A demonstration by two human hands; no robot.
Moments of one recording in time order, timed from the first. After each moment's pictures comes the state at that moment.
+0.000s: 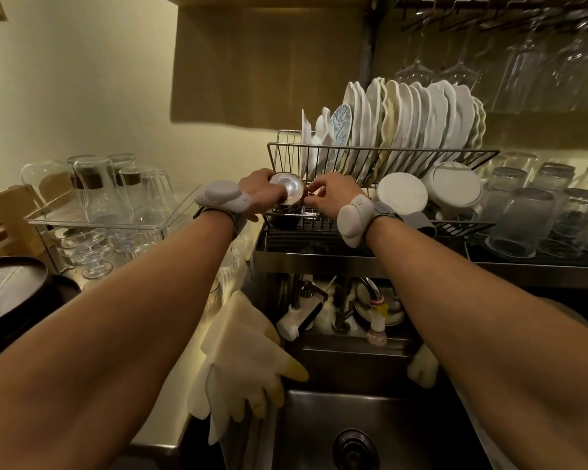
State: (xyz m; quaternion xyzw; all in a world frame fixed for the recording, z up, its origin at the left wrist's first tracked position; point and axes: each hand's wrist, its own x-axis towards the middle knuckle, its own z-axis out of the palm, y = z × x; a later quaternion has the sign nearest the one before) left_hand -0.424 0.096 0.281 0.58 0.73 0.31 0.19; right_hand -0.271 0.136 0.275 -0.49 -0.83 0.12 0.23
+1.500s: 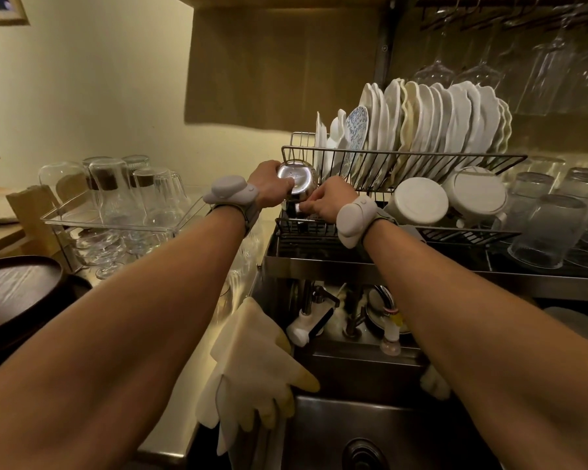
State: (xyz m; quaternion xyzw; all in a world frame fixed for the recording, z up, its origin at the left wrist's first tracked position) left_hand -0.434 0.111 0.288 0.59 0.69 0.41 0.13; right_hand -0.299 0.131 0.278 -0.48 -0.80 0.24 0.26
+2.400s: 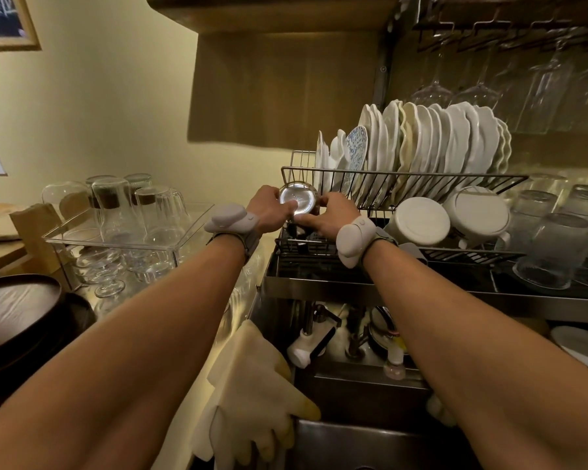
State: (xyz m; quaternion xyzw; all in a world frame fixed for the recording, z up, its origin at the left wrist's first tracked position) left_hand -0.439 0.122 0.274 0.56 0.68 0.43 0.17; right_hand -0.294 0.134 0.277 -0.43 -0.80 0.26 0.32
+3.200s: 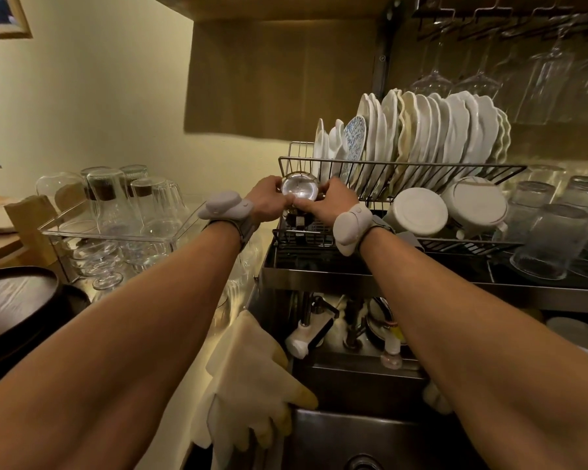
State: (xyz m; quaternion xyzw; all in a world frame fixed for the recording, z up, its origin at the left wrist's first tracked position) left_hand -0.431 0.110 0.284 0.60 0.66 0.41 0.20; right_hand -0.296 0.140 0.278 -0.48 -0.76 0.26 0.35
